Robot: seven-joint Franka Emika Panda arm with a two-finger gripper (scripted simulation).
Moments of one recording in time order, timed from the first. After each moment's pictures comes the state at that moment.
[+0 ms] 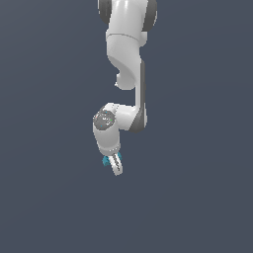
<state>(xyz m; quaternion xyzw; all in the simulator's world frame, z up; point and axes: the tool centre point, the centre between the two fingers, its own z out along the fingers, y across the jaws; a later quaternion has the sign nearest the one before) 0.036 -0.070 0.022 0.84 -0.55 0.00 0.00</state>
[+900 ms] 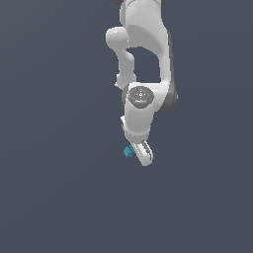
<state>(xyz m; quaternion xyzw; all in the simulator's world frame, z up) 0.031 0.037 0.109 0.84 -0.55 0.00 0.00</state>
